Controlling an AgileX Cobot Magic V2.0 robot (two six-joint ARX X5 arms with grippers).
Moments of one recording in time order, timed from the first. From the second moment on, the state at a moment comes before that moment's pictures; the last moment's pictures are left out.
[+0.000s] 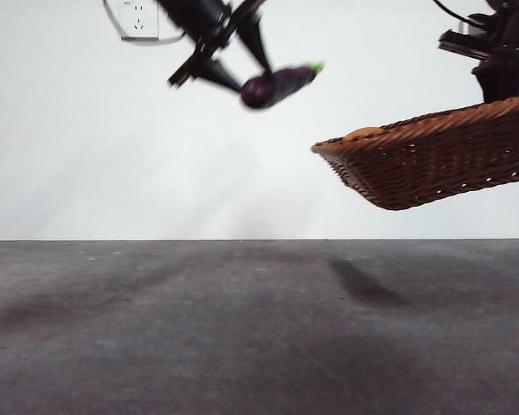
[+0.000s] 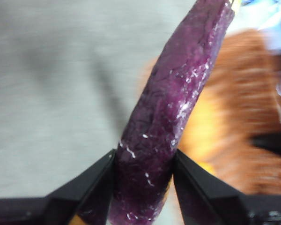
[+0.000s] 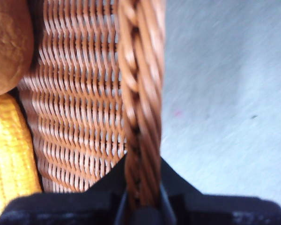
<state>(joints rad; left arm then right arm) -0.44 2.35 2.79 -1.32 0.49 -0.26 0.07 1.73 1.66 -1.25 -0.25 0.08</state>
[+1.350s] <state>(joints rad) -0.66 2.26 2.69 -1.32 0.39 -0.65 0.16 1.68 1.66 -1.13 -0.47 0.25</state>
